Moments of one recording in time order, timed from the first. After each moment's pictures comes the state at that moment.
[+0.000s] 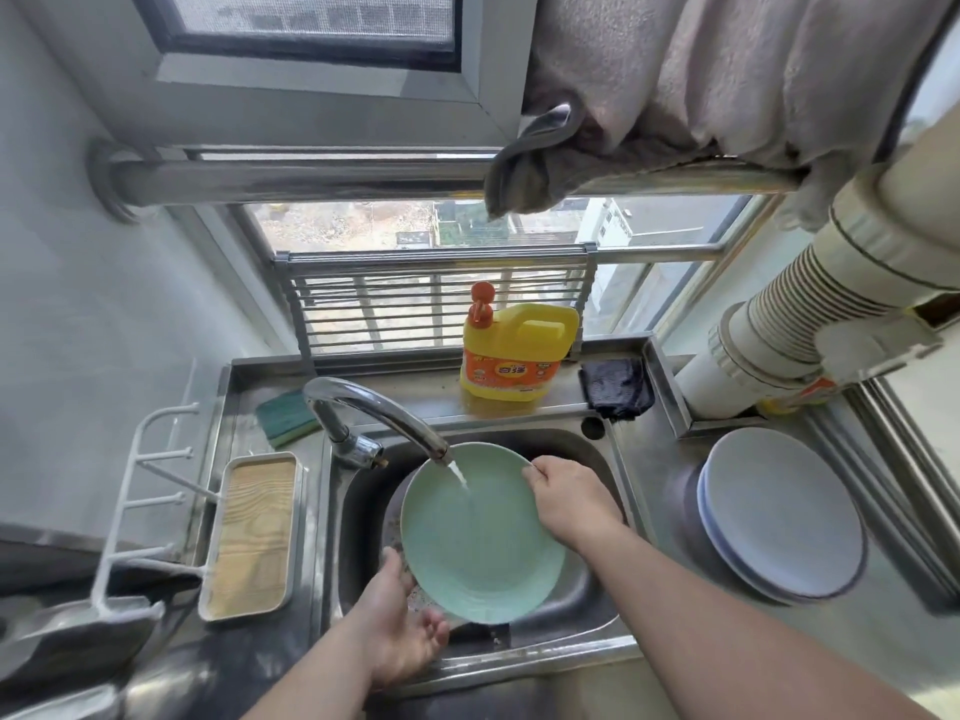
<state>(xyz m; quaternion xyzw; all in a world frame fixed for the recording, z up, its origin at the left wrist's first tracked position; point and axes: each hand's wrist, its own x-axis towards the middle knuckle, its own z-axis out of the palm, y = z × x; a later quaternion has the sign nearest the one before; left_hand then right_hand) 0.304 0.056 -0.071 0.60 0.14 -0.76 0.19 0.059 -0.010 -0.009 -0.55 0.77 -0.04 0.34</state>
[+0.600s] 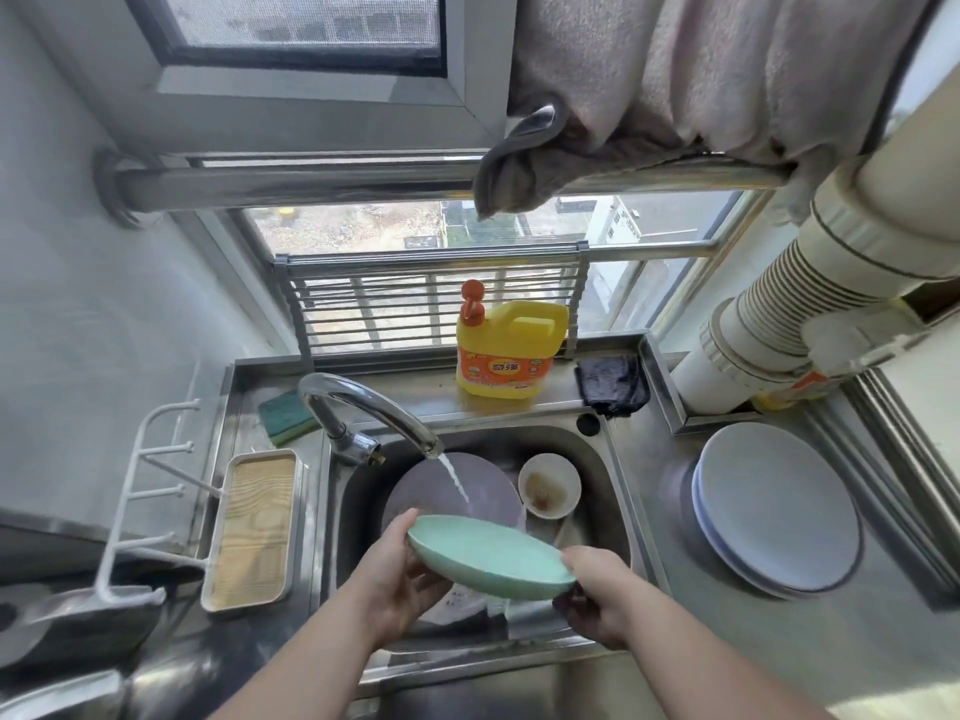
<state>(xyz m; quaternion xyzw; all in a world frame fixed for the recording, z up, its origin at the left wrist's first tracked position) 0.289 0.036 -0.048 0.59 0.01 -0.77 0.27 0.036 0.073 -0.047 -0.02 0.75 -0.16 0.64</state>
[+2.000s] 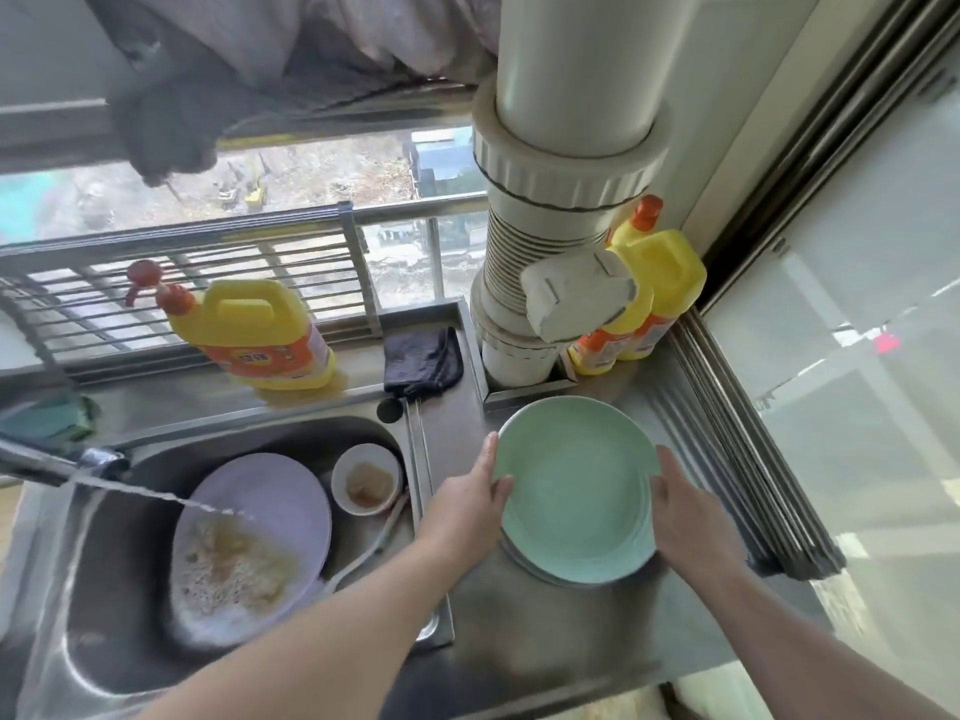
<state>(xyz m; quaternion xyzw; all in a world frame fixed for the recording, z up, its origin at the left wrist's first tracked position) -0.087 0.031 -0.065 0.60 -0.70 -0.40 0.02 -0.346 0.114 -0.043 -0.44 0.86 -0.05 0.24</state>
